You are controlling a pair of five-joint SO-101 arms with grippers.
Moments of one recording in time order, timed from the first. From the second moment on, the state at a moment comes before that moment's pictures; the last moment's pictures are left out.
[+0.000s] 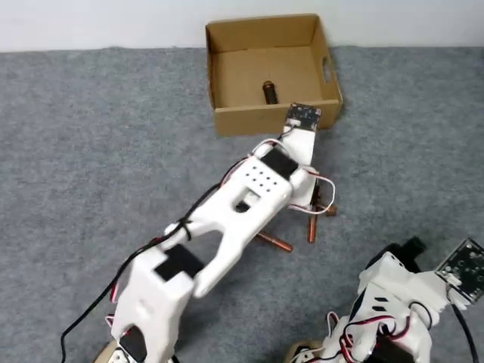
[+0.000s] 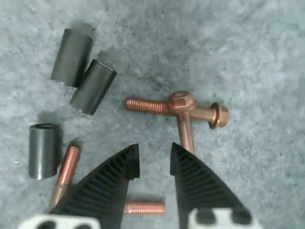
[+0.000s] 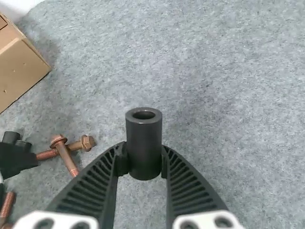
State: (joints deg) left arm 37.7 32.5 -19.1 73.7 33.8; right arm 27.7 -104.3 64.2 85.5 -15.3
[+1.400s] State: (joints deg) left arm 40.5 72.5 -81.3 98.9 35.5; right arm 27.7 -104.3 64.8 85.5 -15.3
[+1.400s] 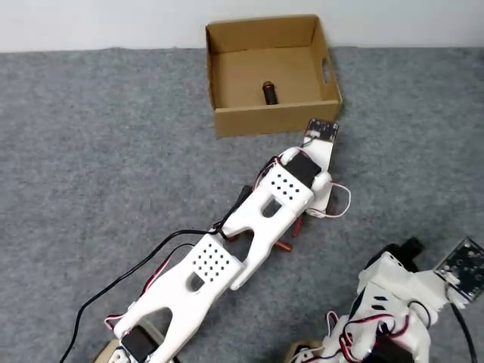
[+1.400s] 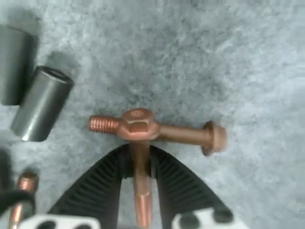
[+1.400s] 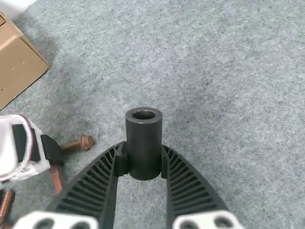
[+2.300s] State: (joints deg) left arm 38.6 22.6 -59.1 99.4 22.0; right arm 18.0 -104.0 64.8 85.5 -14.8
